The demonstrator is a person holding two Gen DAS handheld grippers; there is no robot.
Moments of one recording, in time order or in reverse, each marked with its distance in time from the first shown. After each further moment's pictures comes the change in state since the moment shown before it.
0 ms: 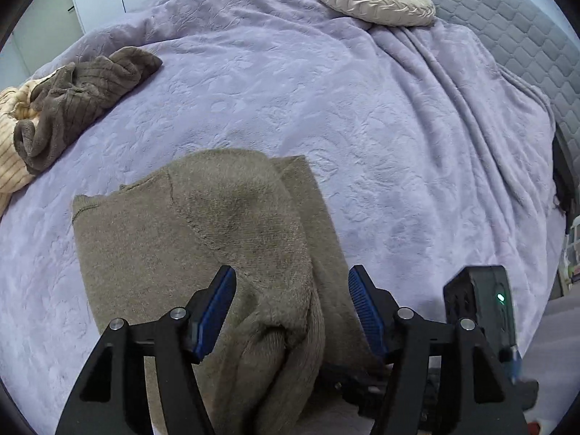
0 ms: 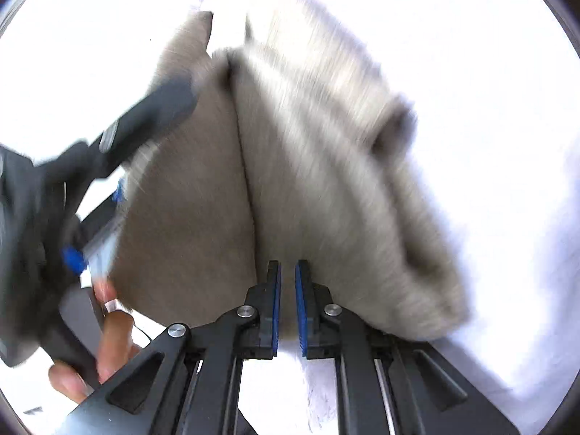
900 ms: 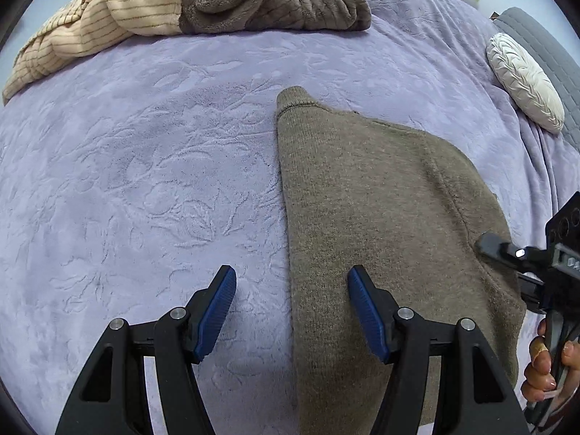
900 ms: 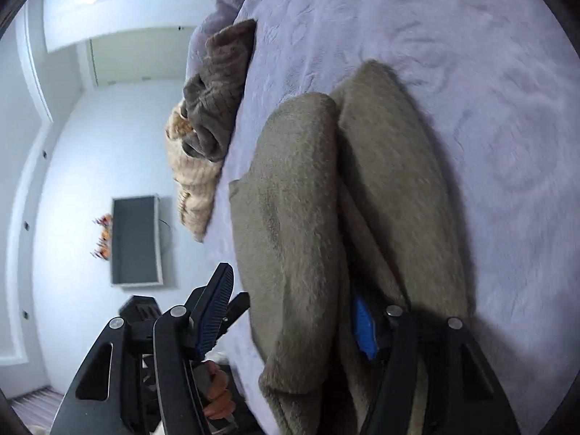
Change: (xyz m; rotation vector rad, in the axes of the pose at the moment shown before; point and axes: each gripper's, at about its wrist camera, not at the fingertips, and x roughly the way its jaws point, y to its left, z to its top) left arm 0.003 0.176 -0.073 -0.515 0.008 0.157; right arm -0.003 0.049 0.067 -0.158 0.073 0.026
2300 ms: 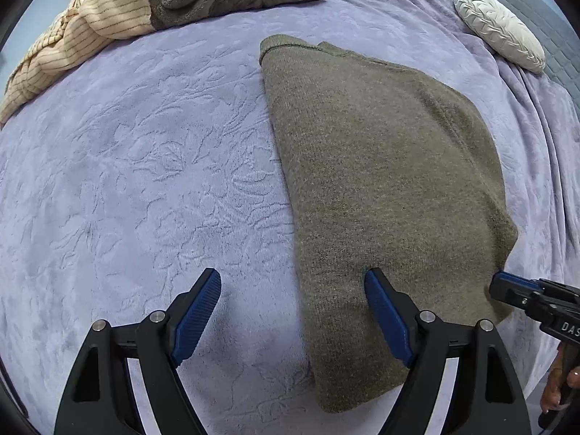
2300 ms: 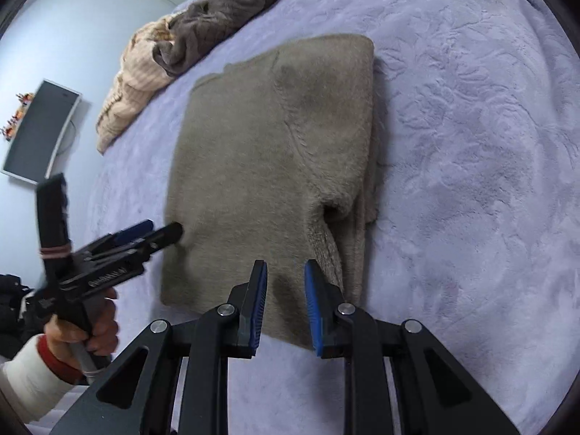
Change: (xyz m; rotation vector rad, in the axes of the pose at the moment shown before) left arm -0.010 -0.034 -0.065 0.139 0.047 0.043; right arm -0.011 0.041 -0.073 -0.365 0.040 -0.509
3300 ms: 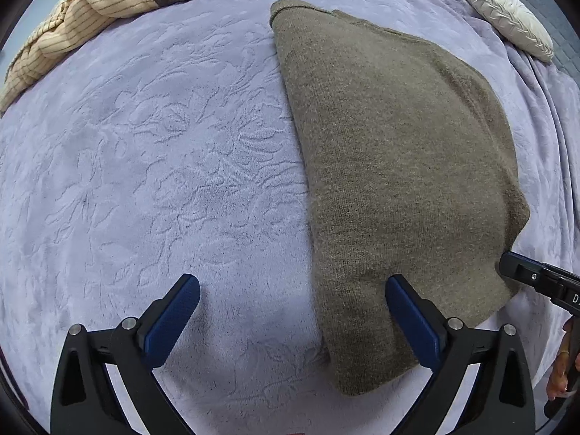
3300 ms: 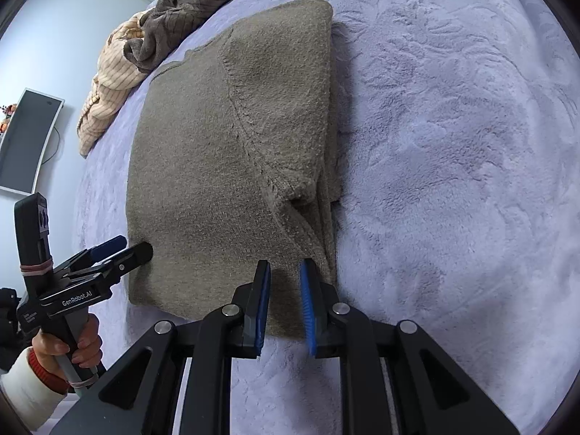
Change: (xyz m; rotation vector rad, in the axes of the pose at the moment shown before) left arm 0.018 0.008 -0.020 -0.008 0.066 0.012; right arm 0.018 -0.022 -0.008 0.071 0.027 -0.001
